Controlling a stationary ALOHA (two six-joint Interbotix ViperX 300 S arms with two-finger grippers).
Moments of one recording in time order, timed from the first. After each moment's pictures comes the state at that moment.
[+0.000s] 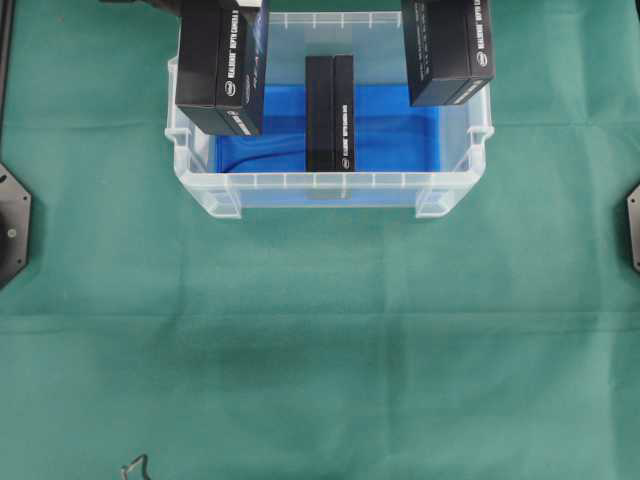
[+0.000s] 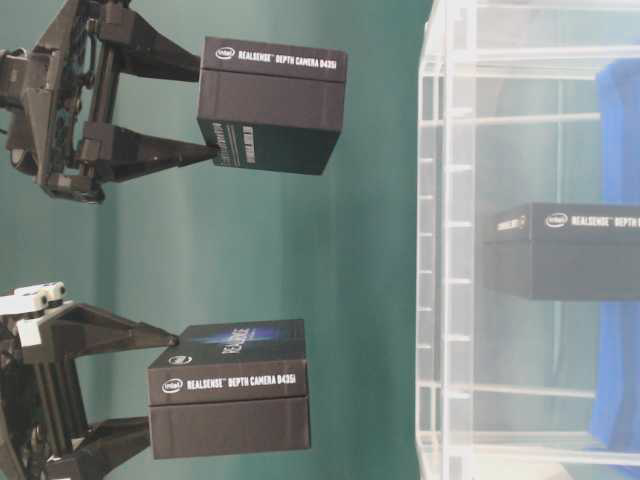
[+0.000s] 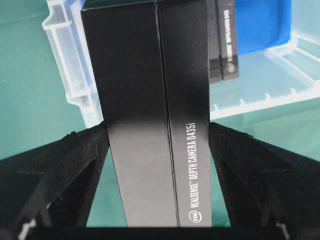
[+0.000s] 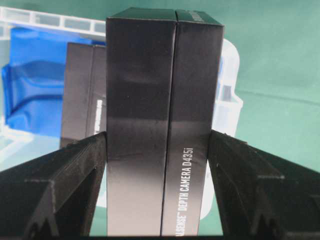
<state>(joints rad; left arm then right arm) 0.28 0.05 -0.48 0.06 1.74 -1.14 -0.26 0.00 -0.34 -0.24 1.64 1.29</state>
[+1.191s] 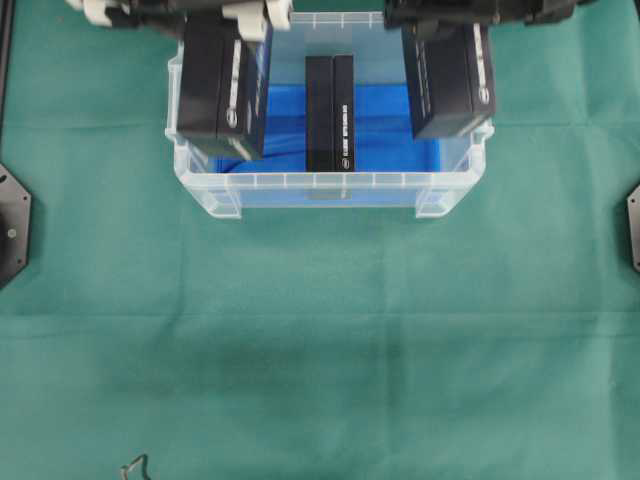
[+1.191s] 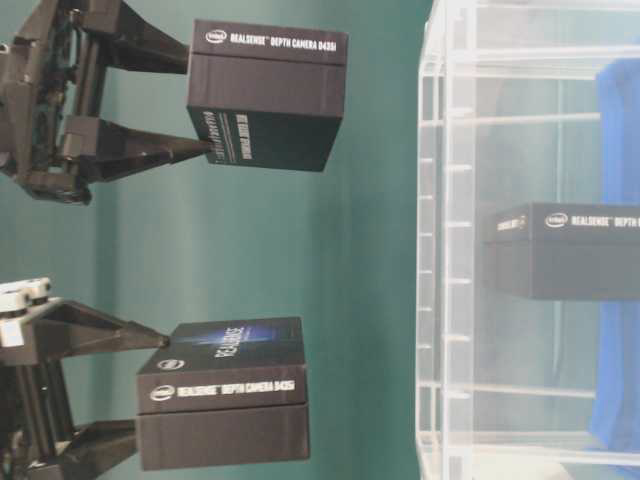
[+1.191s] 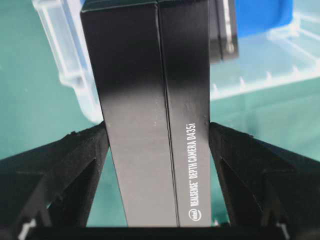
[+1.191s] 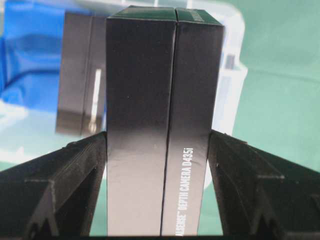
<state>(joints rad) 0.20 0.05 -0.48 0.06 1.75 -1.19 -0.17 0.00 -0.34 -0.24 1.69 1.33</state>
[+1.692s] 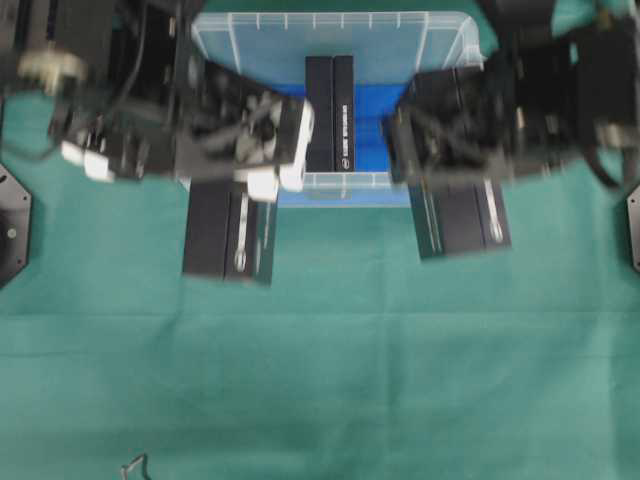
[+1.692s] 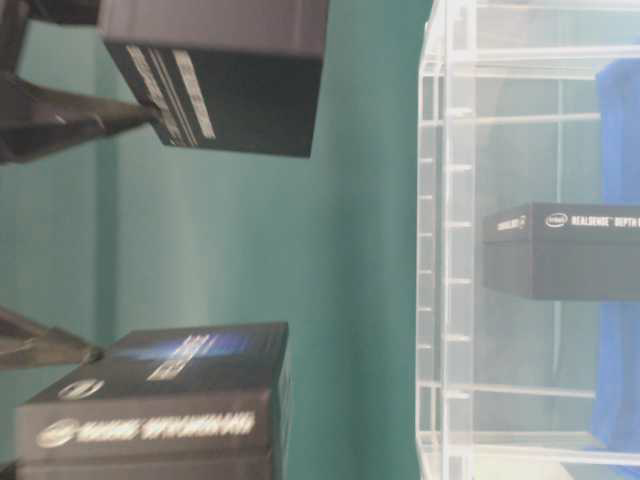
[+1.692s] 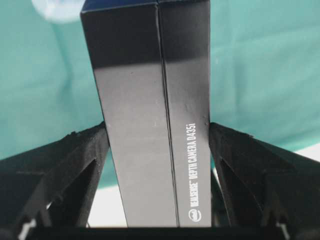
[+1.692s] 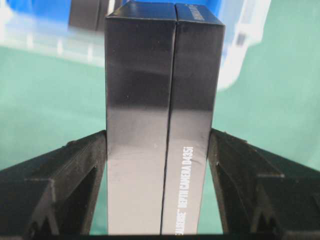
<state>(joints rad) -0.08 0.05 -0.48 0.06 1.76 -1.49 0.13 -0.01 -0.34 -0.24 1.77 1.58</state>
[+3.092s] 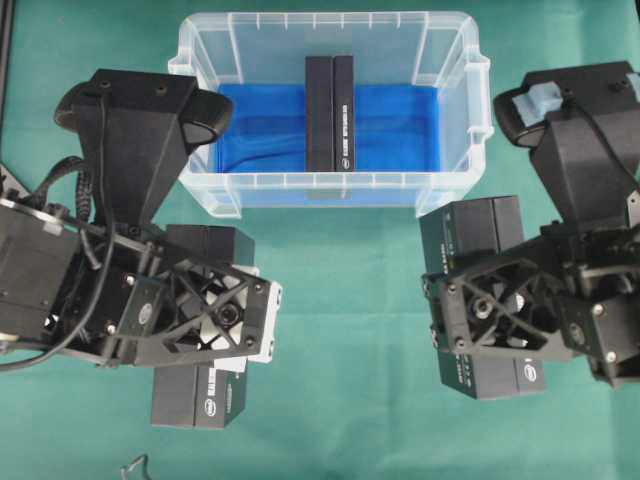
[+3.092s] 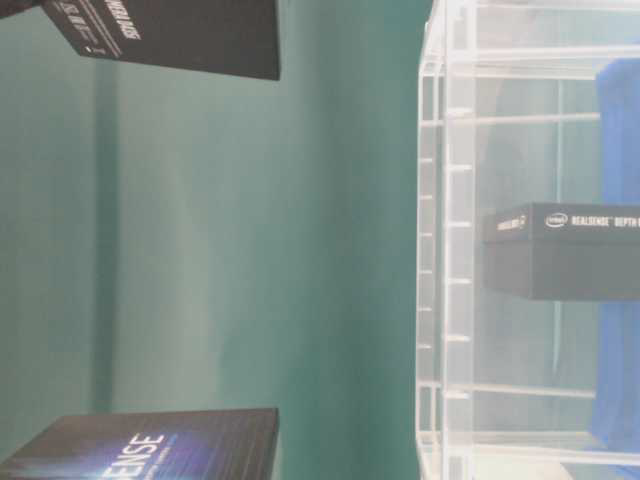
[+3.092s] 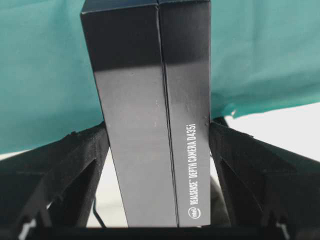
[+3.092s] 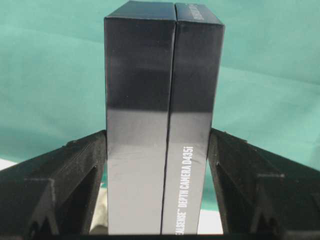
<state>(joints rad) -0.34 0.06 -0.46 0.06 1.76 -1.77 0.40 -0.01 -0.36 -0.27 1.80 1.88</state>
